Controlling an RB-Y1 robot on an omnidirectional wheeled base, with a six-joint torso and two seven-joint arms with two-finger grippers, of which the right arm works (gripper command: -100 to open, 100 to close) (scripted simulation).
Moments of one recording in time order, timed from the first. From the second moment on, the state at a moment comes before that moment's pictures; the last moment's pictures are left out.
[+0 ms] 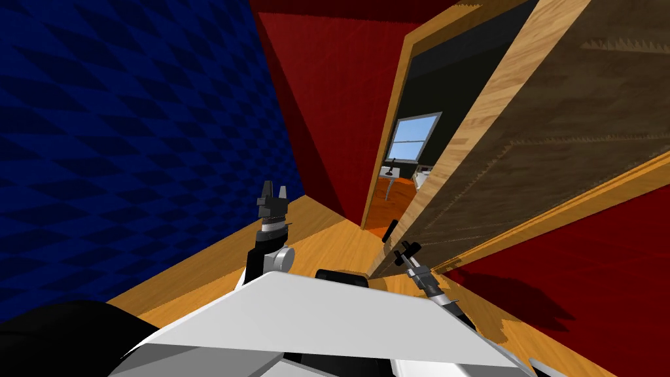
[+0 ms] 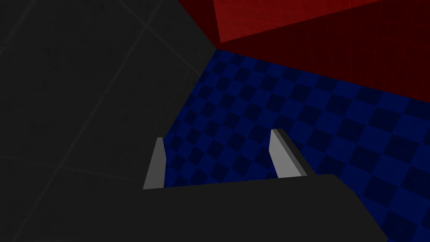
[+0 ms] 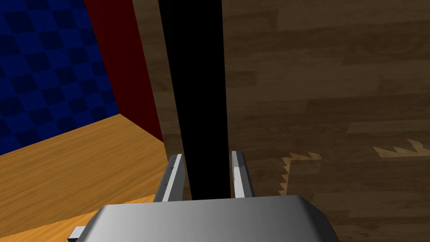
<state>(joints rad) -0.04 -0.67 1.18 -0.47 -0.97 -1.43 -1.85</state>
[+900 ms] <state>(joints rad) -0.04 -0.66 1.18 -0.43 -0.96 -1.45 -1.87</state>
